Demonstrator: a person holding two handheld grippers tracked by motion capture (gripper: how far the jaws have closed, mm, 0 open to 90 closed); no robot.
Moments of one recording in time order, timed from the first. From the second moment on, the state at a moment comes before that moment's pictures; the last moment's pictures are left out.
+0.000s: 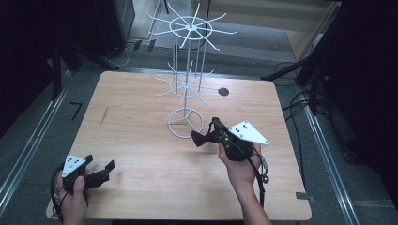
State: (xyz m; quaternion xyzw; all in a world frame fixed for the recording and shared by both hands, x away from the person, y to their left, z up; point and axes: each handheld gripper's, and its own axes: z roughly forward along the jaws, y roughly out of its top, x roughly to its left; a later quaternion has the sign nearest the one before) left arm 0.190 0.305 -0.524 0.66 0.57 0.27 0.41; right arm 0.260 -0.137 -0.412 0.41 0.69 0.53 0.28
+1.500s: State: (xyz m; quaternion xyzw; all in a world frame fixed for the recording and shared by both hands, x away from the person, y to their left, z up) left arm 0.190 0.305 -0.524 0.66 0.57 0.26 0.41; right arm 0.299 -0.121 -0.372 0.39 0.68 0.55 0.29
